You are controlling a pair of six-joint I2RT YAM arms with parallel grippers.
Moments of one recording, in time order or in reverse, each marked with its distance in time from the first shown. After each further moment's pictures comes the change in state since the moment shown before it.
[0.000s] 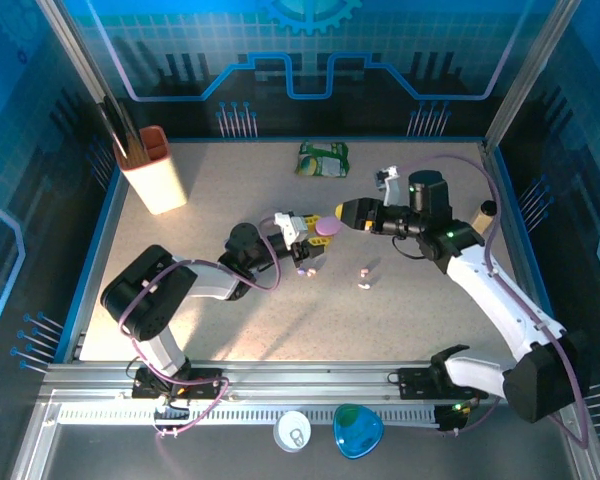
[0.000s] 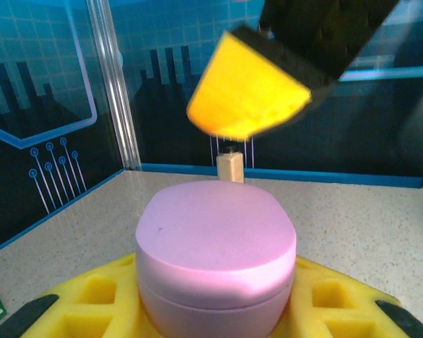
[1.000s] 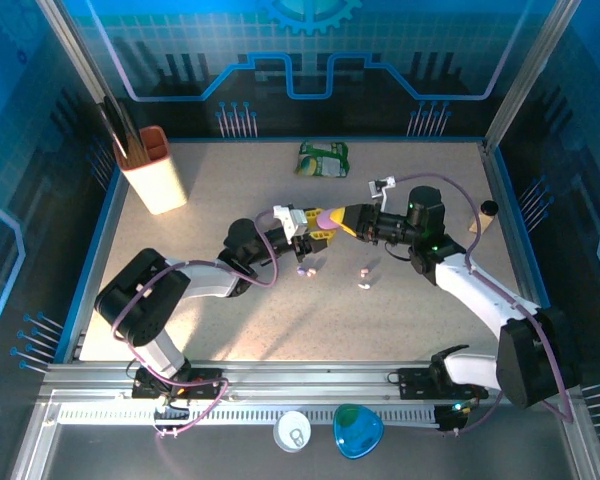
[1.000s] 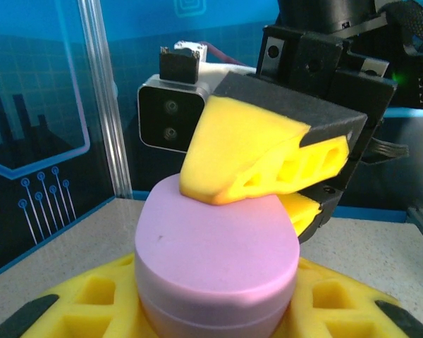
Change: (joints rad) left arm -0.013 -0.041 0.044 -0.023 0.014 -0.054; right arm -0.022 0.078 -0.231 0.579 -0.244 0.452
